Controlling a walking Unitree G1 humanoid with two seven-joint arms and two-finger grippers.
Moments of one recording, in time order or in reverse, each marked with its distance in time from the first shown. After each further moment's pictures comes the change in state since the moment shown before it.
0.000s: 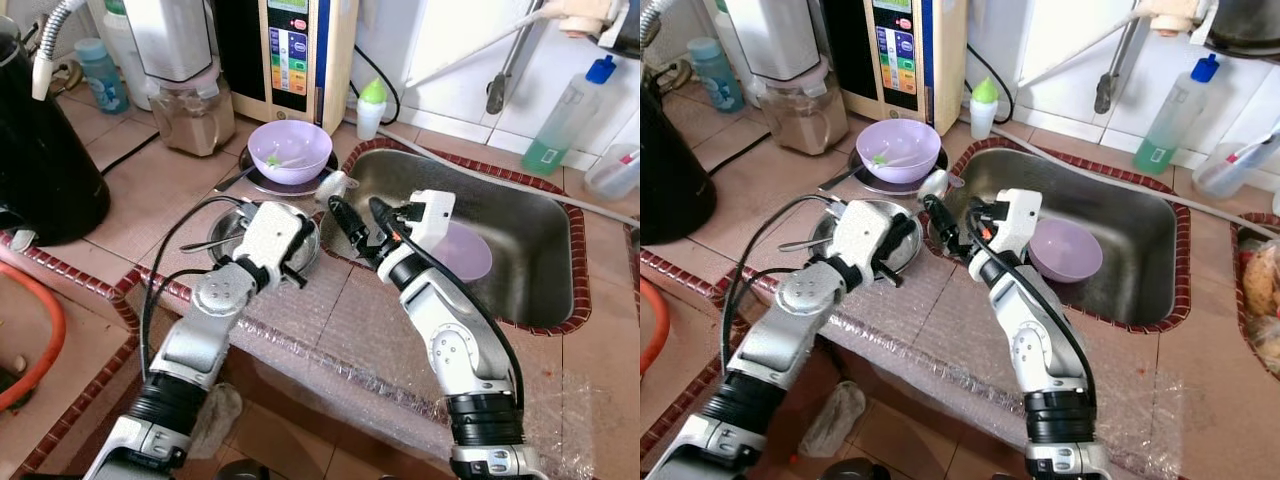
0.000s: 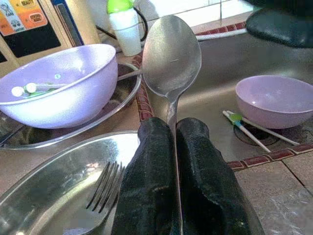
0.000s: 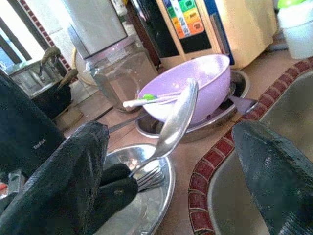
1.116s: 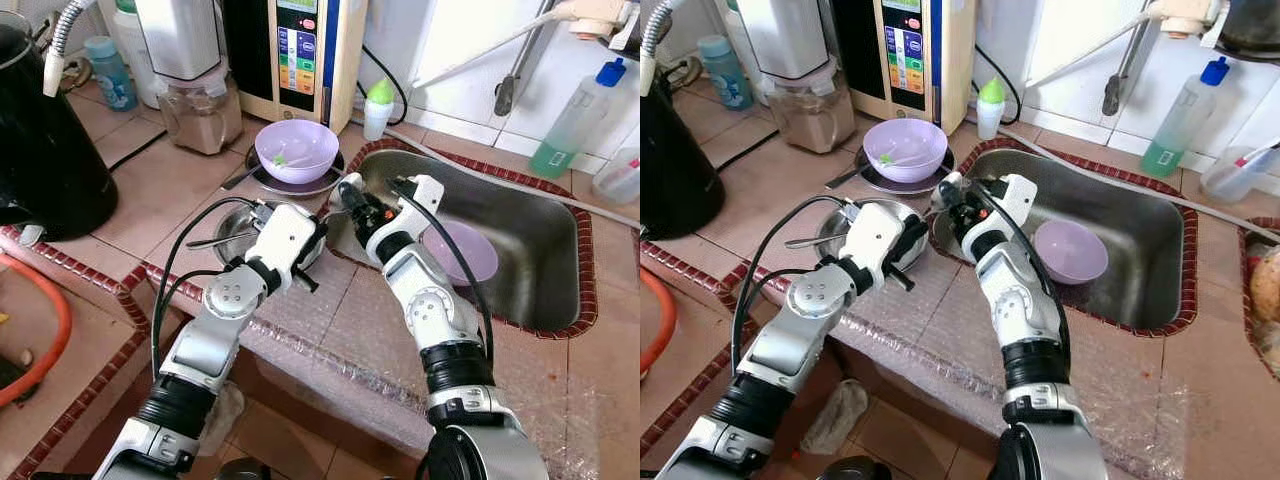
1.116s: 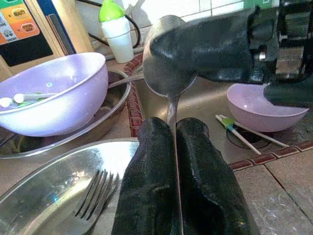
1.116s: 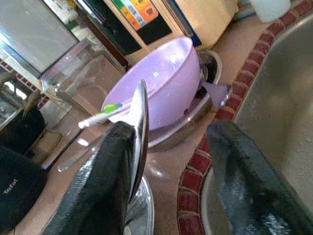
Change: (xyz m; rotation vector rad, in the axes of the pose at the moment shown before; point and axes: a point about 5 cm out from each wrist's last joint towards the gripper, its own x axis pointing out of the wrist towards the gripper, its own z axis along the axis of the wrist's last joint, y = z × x) left arm 0.003 -0.012 0.005 0.013 -0.022 -0.038; right arm 0.038 -0.015 -0.009 0.199 0.019 -0.172
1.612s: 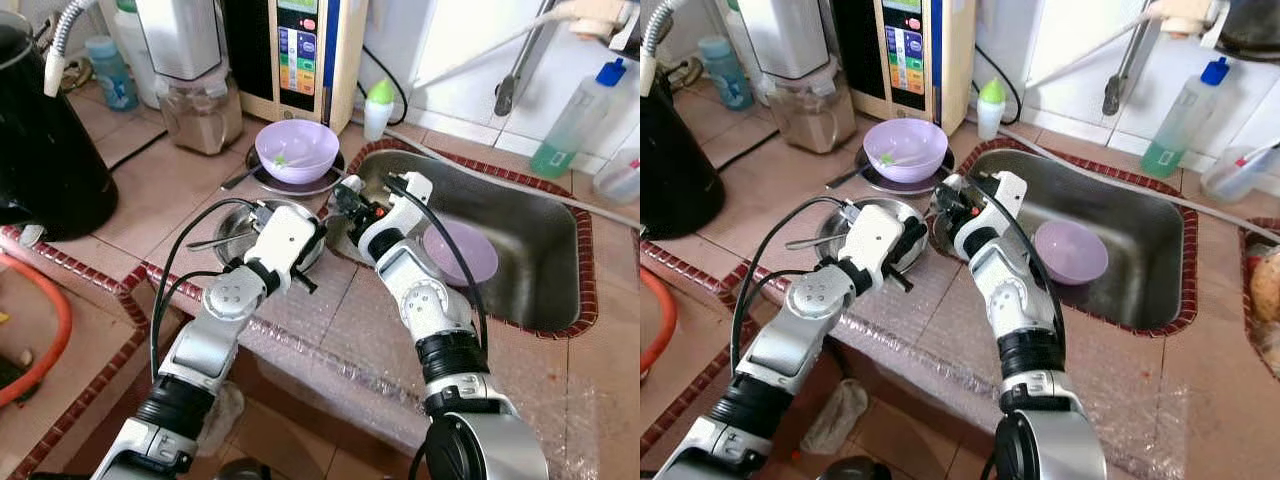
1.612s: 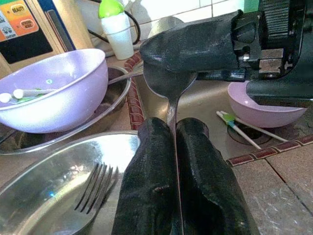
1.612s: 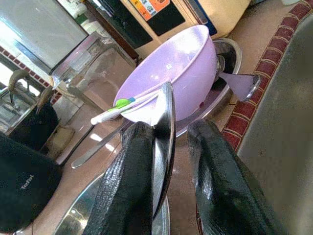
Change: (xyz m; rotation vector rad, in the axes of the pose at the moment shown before) left arm 0.000 -0.002 -0.001 0.002 0.008 -0.007; right arm 0.009 0.005 -0.002 0.047 0.028 0.031
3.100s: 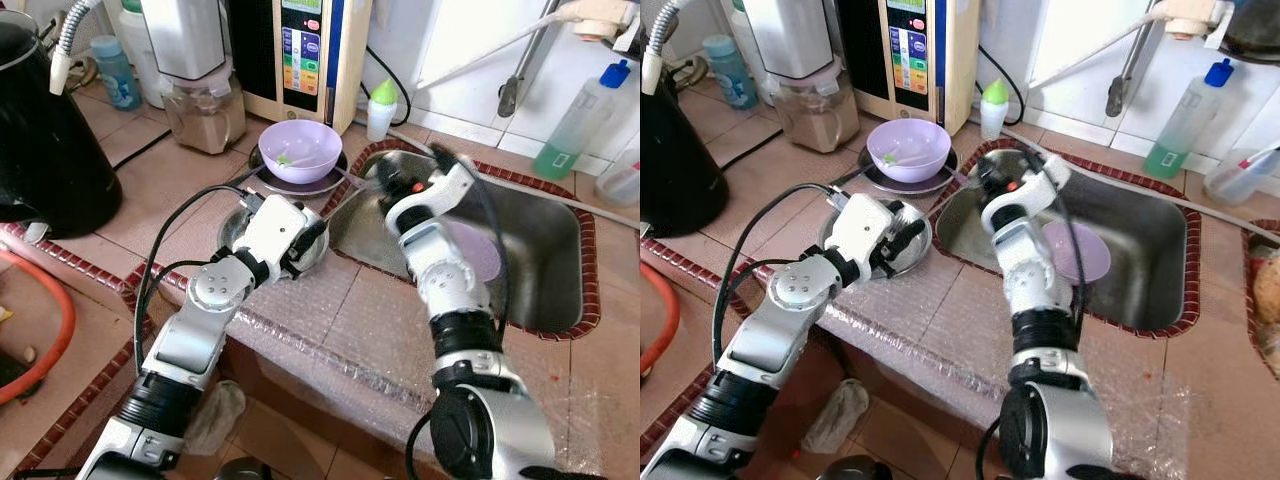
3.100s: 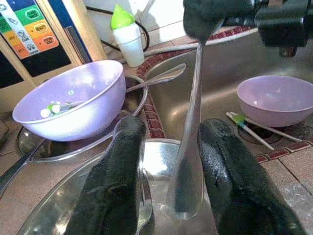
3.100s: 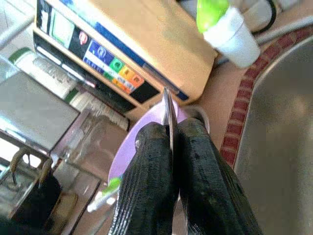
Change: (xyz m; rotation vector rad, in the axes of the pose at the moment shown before) left arm -0.009 0.016 0.014 0.055 0.000 0.005; right arm 0.003 -0.015 0.050 0.140 -0.209 -0.086
